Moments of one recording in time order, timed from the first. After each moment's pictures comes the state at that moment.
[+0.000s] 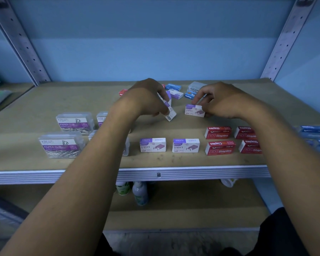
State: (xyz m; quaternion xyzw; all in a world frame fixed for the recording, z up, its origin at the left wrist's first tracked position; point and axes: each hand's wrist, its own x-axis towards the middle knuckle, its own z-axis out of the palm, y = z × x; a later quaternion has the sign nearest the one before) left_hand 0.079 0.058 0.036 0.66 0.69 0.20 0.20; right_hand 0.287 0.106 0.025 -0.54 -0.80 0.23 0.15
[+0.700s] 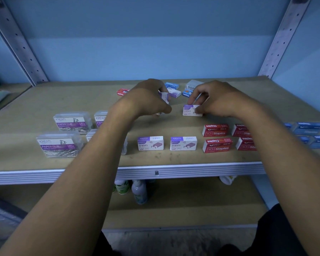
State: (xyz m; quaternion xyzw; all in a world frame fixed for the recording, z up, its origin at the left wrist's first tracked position) left_hand 0.085 0.055 0.030 0.66 0.68 0.25 0.21; right_hand 0.288 0.108 0.020 -0.53 -0.80 0.22 0.17
